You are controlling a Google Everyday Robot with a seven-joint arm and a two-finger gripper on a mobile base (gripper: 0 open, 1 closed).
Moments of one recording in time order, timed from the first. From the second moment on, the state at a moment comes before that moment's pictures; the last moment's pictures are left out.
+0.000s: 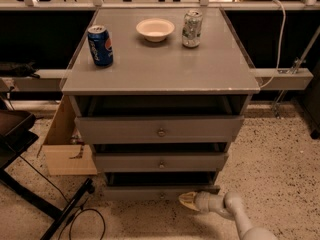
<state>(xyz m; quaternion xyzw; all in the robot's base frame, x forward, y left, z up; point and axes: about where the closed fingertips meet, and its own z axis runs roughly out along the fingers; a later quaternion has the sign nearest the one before) 0.583 -0.126 0.114 -0.48 0.67 0.31 0.46</state>
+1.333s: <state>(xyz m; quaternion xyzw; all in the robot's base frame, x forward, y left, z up) 0.588 -0.129 0.117 -0.48 0.67 0.31 0.47</state>
